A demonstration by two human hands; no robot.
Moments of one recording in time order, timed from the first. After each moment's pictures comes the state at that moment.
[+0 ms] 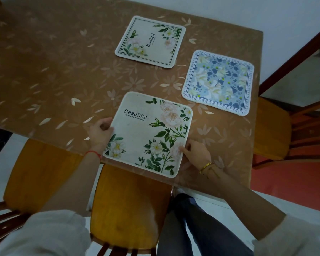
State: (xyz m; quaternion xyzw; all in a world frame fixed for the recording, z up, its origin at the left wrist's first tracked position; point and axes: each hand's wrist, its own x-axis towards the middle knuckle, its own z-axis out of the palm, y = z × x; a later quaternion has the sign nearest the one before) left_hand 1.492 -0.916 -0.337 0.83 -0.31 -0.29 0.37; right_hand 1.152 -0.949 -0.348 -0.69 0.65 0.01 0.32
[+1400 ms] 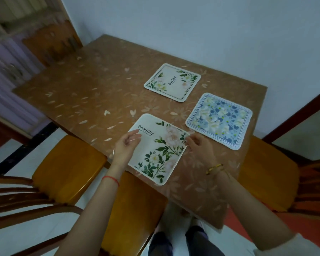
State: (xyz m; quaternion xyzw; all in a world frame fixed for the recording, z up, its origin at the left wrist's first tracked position) left_hand 1.340 -0.841 -0.184 0.72 -0.25 -0.35 0.54; right_hand 1.115 -0.979 -0.210 -0.66 0.53 -0.25 0.48
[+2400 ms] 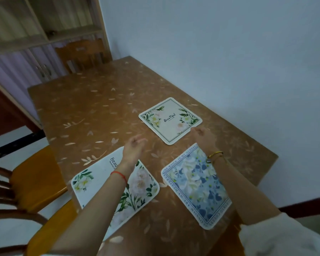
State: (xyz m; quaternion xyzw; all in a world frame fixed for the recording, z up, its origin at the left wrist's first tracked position) left_hand 1.270 -1.097 -0.155 0.73 -0.06 -0.30 0.62; right_hand 1.135 -1.316 -0.165 -0.76 0.43 -0.21 0.44
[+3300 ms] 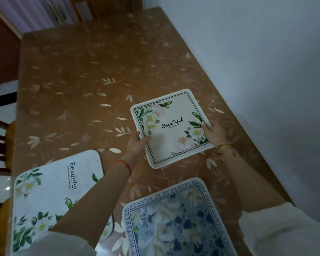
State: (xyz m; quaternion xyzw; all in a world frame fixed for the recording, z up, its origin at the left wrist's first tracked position) left_hand 1.373 -1.323 -0.294 0.75 0.15 -0.30 0.57; right_hand 1.301 -1.595 -0.315 -0.83 0.37 0.03 0.42
